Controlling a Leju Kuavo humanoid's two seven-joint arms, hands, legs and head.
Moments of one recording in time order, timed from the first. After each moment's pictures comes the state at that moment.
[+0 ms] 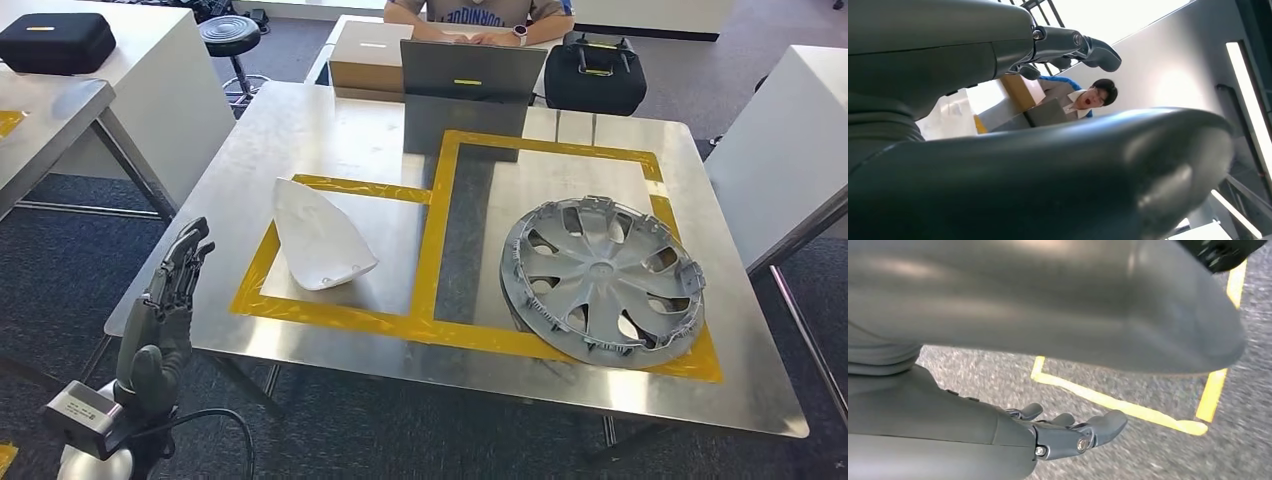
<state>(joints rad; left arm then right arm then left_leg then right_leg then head) 0.13 0.00 0.03 -2.00 -0.17 -0.16 -0.46 0.00 0.02 -1.39 -0.52 1.55 0.53 -0.33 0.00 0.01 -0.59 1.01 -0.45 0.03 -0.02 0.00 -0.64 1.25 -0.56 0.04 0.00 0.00</state>
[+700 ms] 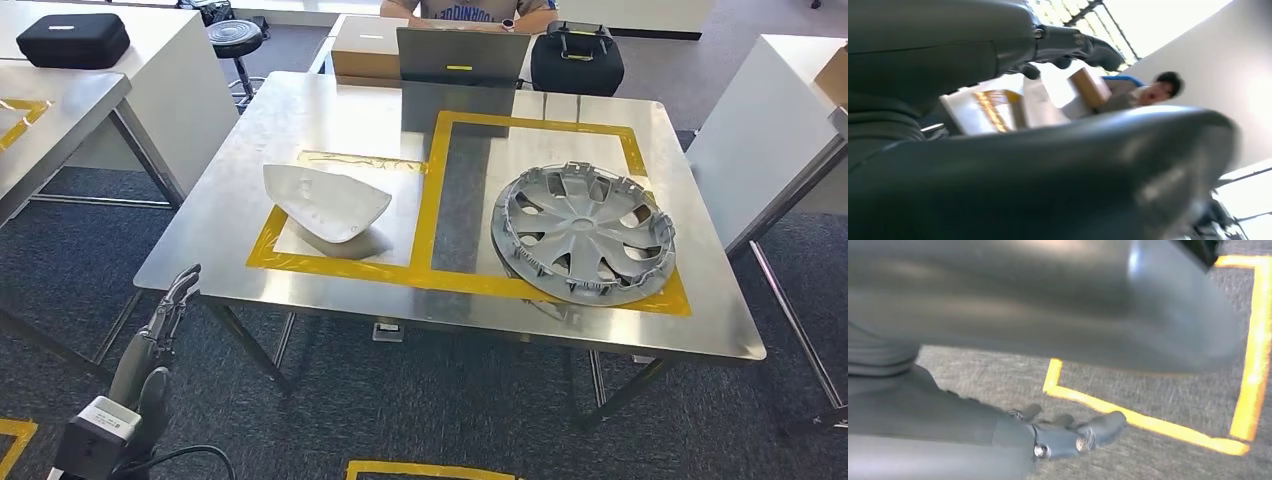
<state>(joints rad) 0.25 0.00 0.13 -1.96 -0.27 -0.18 -0.41 0.00 0.03 -1.42 -0.51 1.55 0.55 -0.36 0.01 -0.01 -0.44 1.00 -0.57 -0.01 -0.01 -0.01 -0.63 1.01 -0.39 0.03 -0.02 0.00</state>
